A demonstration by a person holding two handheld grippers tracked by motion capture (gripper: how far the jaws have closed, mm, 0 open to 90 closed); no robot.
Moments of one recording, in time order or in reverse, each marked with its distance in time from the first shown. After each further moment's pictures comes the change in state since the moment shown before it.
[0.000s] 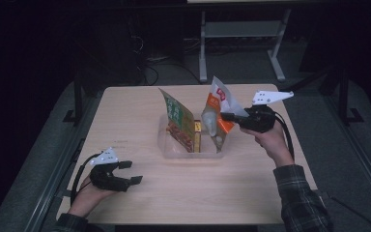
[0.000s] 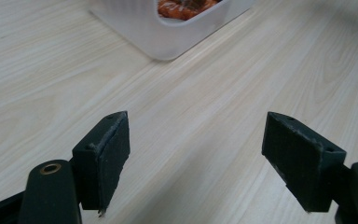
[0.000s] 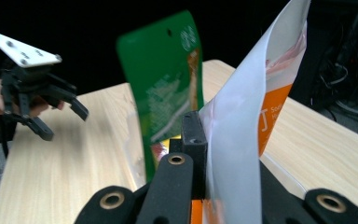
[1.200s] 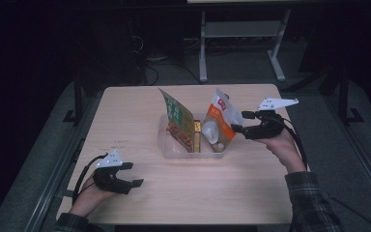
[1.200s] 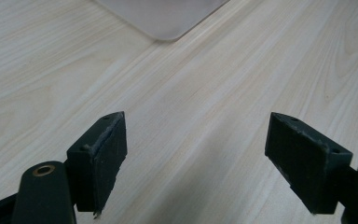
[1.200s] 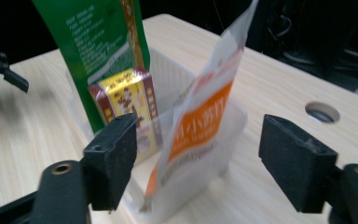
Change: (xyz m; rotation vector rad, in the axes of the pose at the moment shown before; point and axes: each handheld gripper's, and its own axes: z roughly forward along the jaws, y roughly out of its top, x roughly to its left) left arm 0.000 -0.006 0.012 0.059 0.007 0.072; right arm -0.008 -0.029 -0.019 0.142 -0.209 0.082
